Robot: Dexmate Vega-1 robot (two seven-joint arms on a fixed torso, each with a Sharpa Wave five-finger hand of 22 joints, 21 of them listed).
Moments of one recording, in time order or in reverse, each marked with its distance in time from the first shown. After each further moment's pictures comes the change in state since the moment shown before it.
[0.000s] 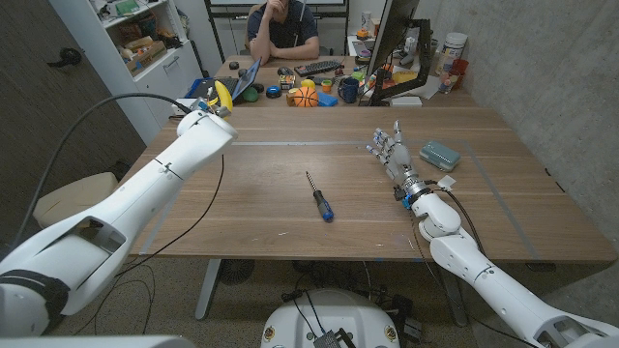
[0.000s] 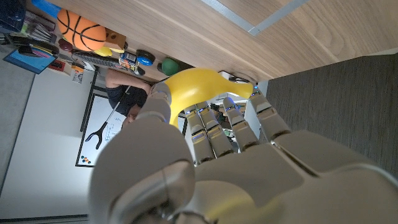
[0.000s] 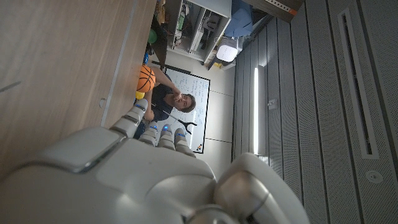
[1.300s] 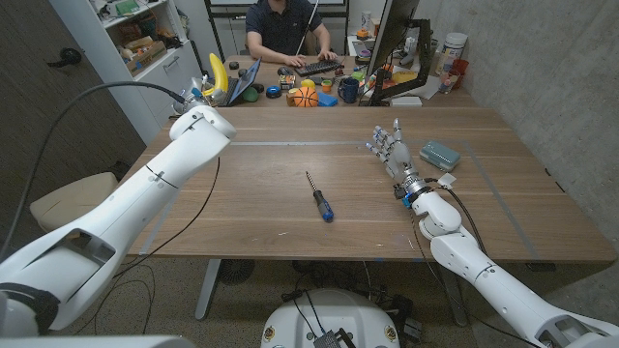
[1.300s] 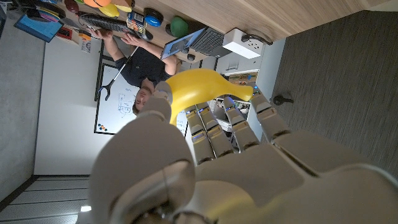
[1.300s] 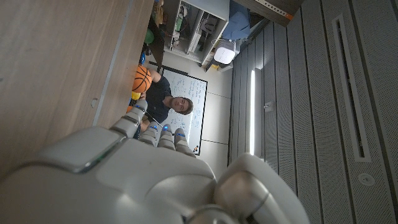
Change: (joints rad) left arm 0.062 0.022 -0.046 -0.152 0.093 -0.004 0.046; left_hand 0.007 -0.003 0.012 0.012 0.001 0.000 0.000 0.000 0.000 0.000 0.000 -0.006 0.005 0.000 0.000 0.000 0.000 0.000 0.000 0.000 0.000; right arm 0.001 -0.007 -0.002 -0.015 -0.012 0.007 -0.002; right_hand 0.000 0.000 -0.007 0.001 0.000 0.000 0.000 0.000 0.000 0.000 0.000 0.000 0.000 0.000 0.000 0.000 0.000 -0.007 0.007 0.000 0.000
